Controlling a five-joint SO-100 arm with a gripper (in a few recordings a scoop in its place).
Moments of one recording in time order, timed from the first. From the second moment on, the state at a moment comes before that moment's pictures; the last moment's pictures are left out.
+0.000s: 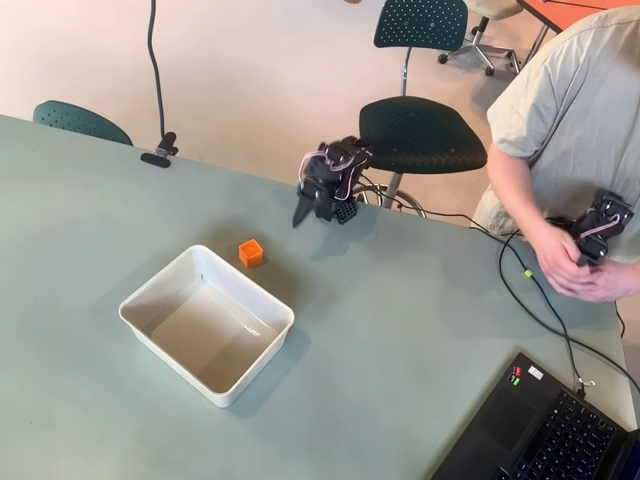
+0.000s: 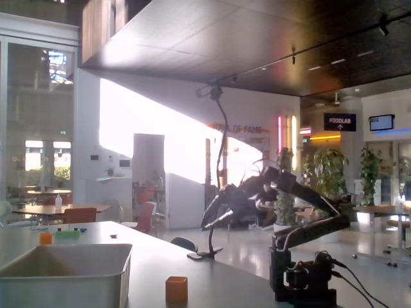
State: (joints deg) arm 27.3 158.2 133.7 59.7 7.7
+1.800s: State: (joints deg) arm 34.1 75.0 74.0 96.5 9.5
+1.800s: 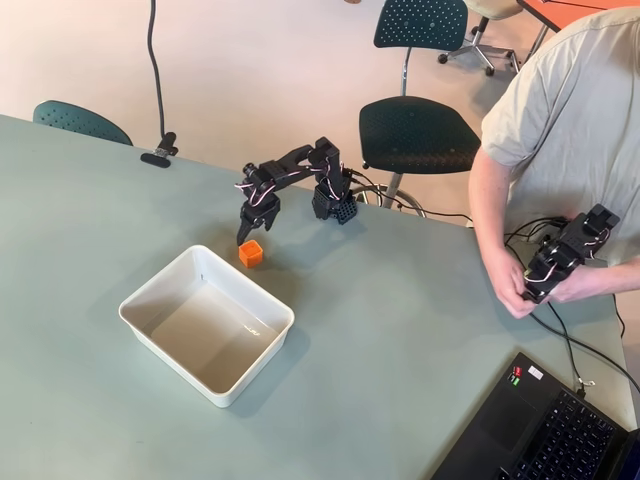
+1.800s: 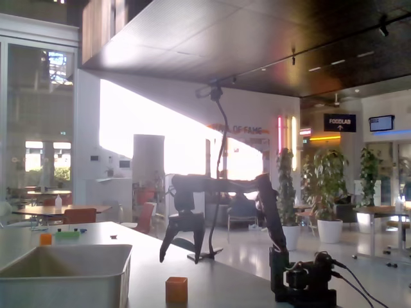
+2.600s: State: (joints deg) arm 34.0 64.7 73.7 96.2 14.0
